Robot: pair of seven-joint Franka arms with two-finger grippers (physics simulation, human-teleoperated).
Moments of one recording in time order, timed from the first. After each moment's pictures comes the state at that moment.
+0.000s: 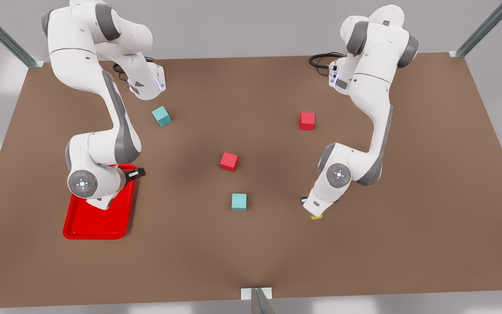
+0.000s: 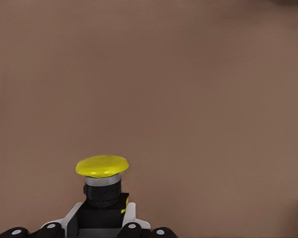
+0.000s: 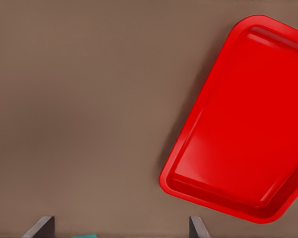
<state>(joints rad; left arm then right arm) -0.35 0.69 -0.04 -1.42 0.05 2.17 -0.50 0.12 0.42 0.04 -1.54 -0.05 1.60 -0.17</state>
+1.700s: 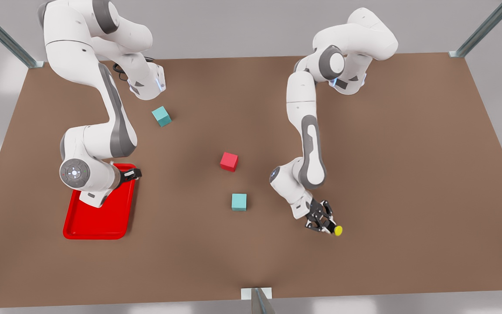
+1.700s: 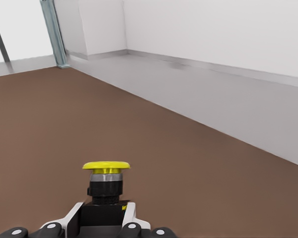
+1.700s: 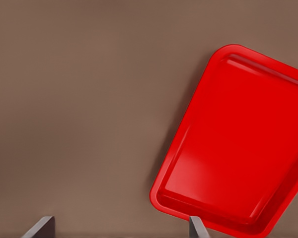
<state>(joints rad) -1.13 1.32 0.92 -1.37 0.29 2.39 -1.84 0.10 0.36 0.04 -1.61 -0.06 1.71 -0.18</state>
